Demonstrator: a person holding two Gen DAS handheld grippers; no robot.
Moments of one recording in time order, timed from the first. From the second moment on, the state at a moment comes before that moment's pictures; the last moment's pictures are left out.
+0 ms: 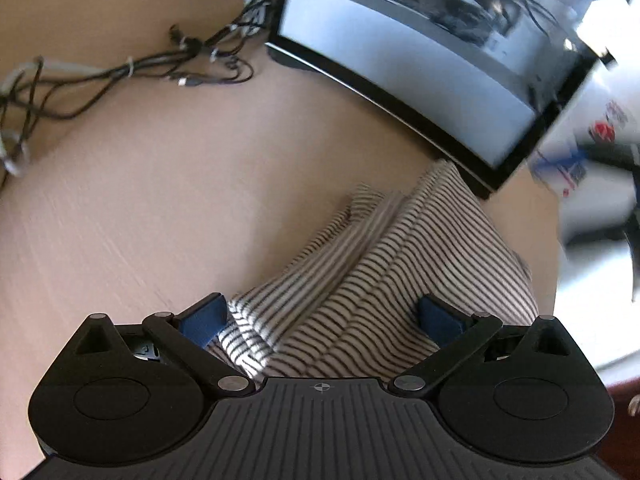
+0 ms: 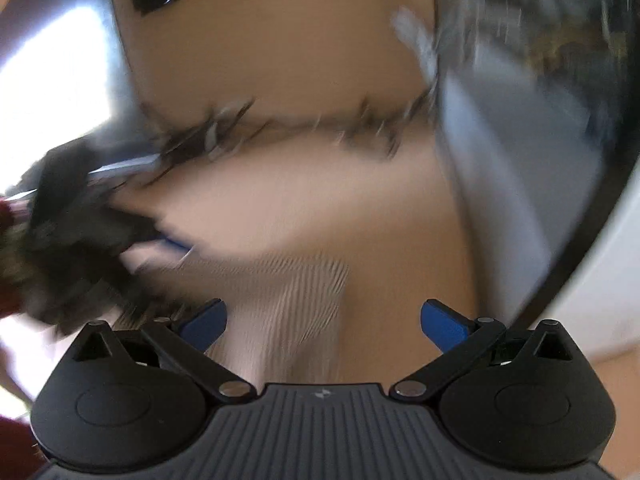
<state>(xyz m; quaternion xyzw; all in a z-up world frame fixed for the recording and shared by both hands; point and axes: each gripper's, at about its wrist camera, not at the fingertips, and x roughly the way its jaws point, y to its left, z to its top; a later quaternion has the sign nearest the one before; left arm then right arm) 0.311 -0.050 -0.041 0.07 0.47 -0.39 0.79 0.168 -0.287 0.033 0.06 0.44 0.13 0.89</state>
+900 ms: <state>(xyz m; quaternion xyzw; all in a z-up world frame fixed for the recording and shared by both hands) 0.265 -0.009 -0.050 -0.09 0.50 -0.27 0.82 0.241 -0.281 -0.031 0.24 0.48 0.14 0.83</state>
